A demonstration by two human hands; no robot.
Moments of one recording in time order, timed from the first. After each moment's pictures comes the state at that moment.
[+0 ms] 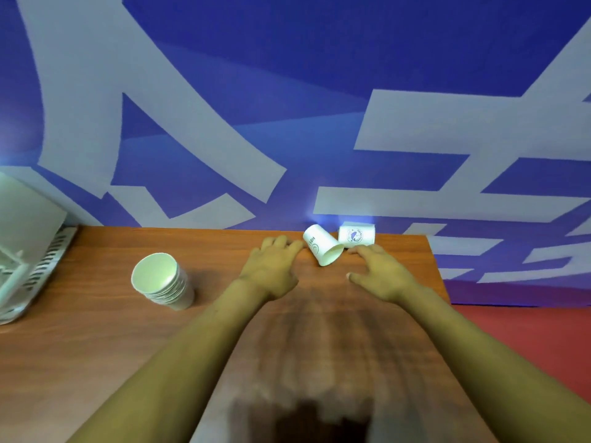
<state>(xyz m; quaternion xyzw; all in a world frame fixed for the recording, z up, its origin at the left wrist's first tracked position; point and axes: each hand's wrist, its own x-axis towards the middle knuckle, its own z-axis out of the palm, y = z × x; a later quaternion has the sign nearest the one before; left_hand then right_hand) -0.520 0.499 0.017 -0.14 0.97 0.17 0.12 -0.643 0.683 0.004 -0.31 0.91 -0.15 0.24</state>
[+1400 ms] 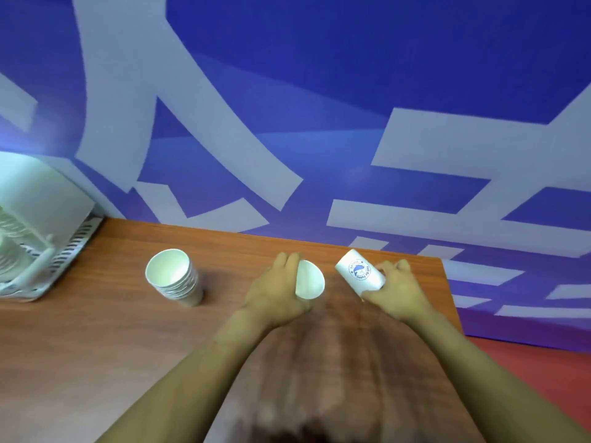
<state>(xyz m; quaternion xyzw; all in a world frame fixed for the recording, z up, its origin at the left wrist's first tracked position) -0.499 0.520 0.005 -0.22 0.93 0.30 0.02 -0.654 0.691 -0.004 -0.26 0.93 -0.18 0.21</state>
